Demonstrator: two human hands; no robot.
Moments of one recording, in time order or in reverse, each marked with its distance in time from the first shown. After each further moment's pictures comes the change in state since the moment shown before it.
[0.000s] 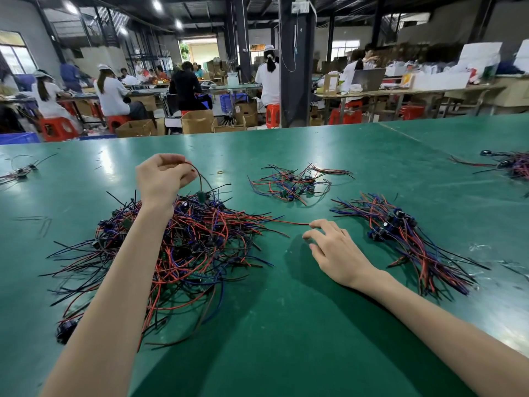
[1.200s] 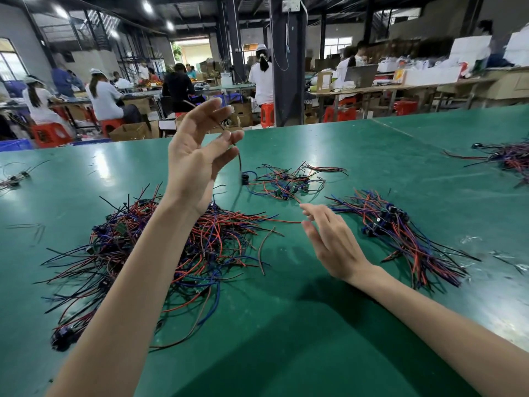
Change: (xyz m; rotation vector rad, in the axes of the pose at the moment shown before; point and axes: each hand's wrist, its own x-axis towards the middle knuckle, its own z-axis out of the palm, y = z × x) left_hand -0.064 0.051 0.051 -0.370 -0.487 0.219; right_hand -0.001 -0.013 -0.015 0.234 0.330 -0.072
